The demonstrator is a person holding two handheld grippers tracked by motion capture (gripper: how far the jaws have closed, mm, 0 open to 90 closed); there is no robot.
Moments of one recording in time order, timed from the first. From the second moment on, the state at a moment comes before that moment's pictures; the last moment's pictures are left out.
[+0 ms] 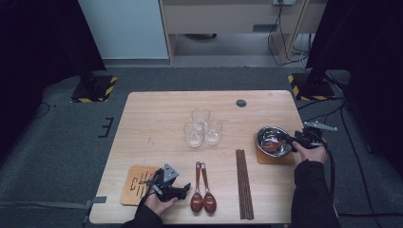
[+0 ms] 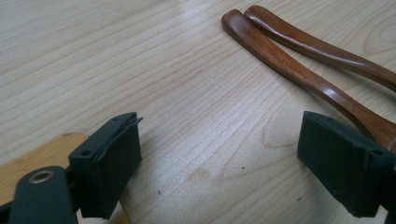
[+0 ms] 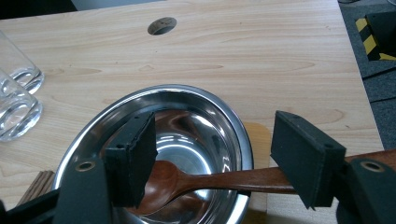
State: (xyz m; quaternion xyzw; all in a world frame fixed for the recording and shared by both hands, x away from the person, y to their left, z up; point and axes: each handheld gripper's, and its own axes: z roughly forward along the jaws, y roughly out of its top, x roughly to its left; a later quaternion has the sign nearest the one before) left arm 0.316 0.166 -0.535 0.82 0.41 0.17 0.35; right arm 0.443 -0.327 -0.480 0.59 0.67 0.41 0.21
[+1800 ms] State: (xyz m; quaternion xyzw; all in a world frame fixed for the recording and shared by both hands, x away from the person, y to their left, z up) left arm 0.316 0.166 -0.535 0.82 0.41 0.17 0.35; right arm 0.415 -0.325 -0.480 0.60 0.68 0.39 0.17
